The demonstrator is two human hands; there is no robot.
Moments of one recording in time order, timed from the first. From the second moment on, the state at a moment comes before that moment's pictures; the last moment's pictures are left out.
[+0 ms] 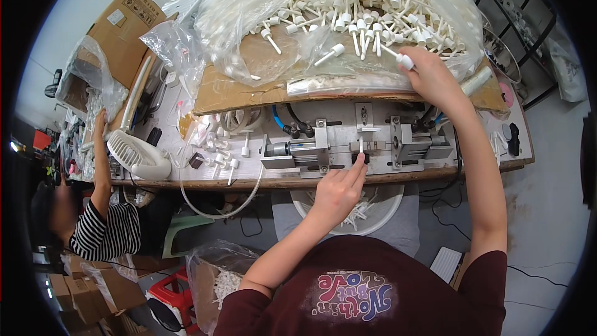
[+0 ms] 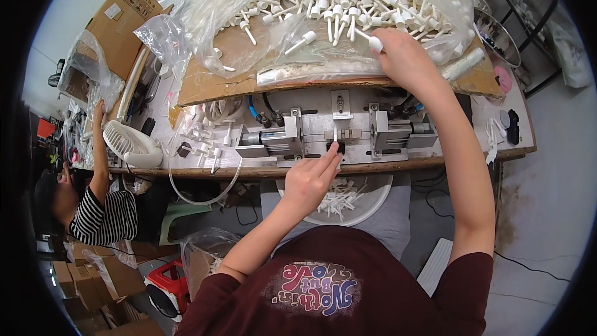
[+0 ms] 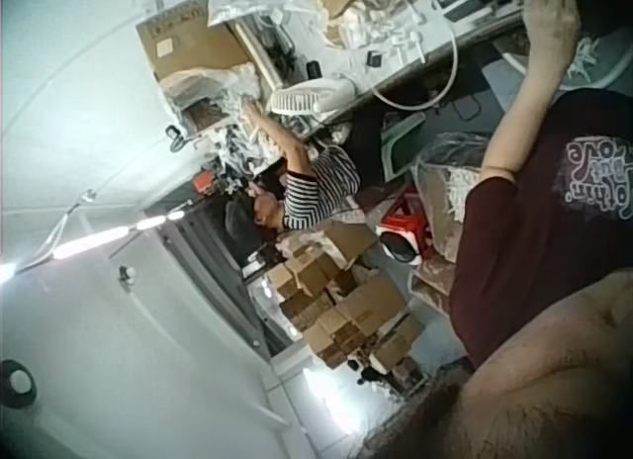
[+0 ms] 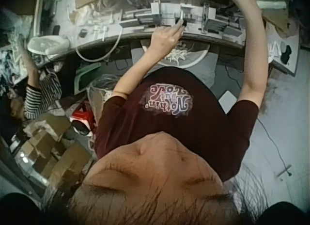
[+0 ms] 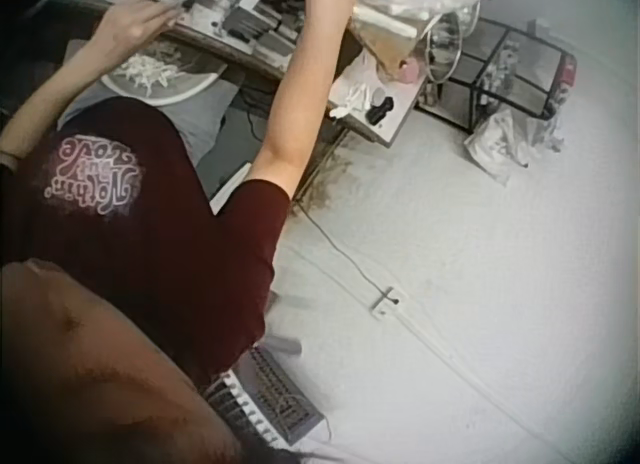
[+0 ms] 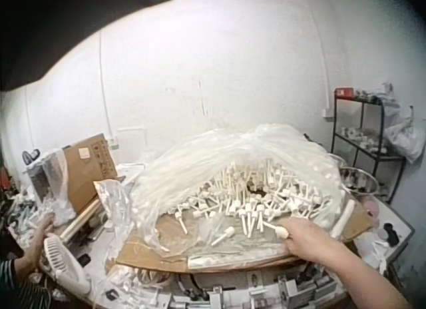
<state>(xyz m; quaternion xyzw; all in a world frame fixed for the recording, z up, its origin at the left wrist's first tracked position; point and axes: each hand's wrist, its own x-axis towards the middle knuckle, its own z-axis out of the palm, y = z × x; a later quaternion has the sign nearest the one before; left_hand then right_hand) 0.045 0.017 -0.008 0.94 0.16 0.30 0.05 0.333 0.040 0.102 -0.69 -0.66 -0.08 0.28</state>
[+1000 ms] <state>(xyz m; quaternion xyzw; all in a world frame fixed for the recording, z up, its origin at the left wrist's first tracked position) 0.039 0.014 0.017 0.87 0.21 0.35 0.28 0.212 -0.098 0.048 -0.65 -0.30 0.45 0.54</state>
